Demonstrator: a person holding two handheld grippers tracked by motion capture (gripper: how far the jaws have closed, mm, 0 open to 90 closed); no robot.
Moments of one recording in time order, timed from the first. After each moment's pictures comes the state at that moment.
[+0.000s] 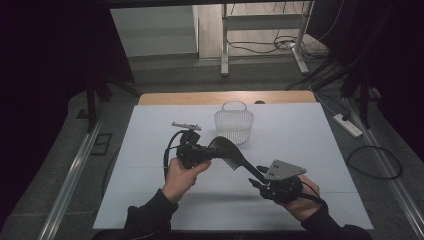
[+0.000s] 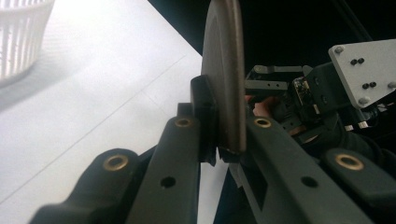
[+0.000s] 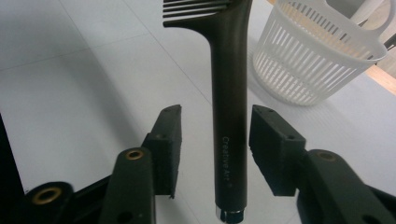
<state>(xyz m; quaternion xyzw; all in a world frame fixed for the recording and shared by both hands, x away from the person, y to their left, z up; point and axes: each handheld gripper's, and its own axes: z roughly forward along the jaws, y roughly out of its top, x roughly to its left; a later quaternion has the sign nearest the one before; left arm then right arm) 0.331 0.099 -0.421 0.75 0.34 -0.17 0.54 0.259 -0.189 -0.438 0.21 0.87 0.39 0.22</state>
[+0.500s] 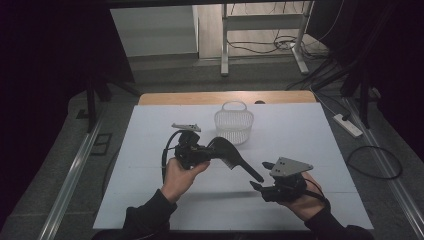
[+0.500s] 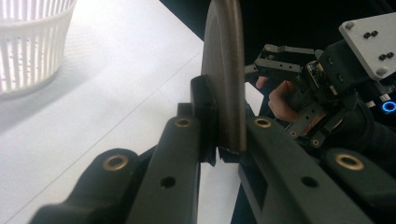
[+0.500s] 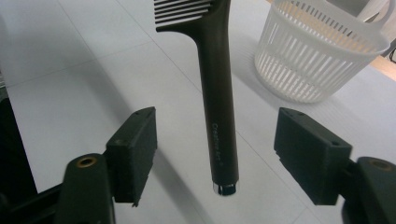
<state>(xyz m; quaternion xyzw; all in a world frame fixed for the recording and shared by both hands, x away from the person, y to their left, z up) 0.327 0.101 -0.418 0.77 0.34 -0.13 0.53 0.263 -0.200 -0.436 0.23 0.86 0.41 0.19</state>
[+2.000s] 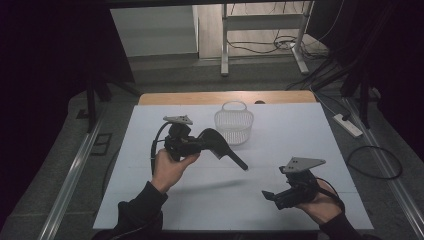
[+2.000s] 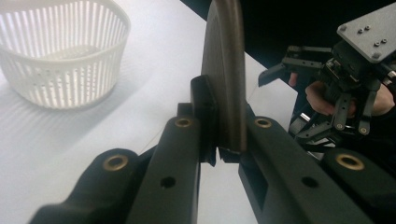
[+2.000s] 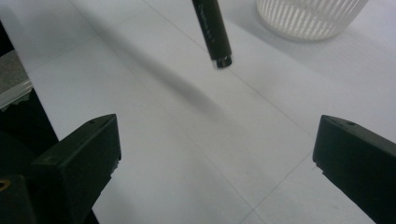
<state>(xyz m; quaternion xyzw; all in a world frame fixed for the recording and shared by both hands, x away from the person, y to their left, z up) 0.337 0.125 -0.398 0.79 0.34 -0.06 0.51 0.267 -0.232 -0.441 0.30 0.87 0.38 0.11</state>
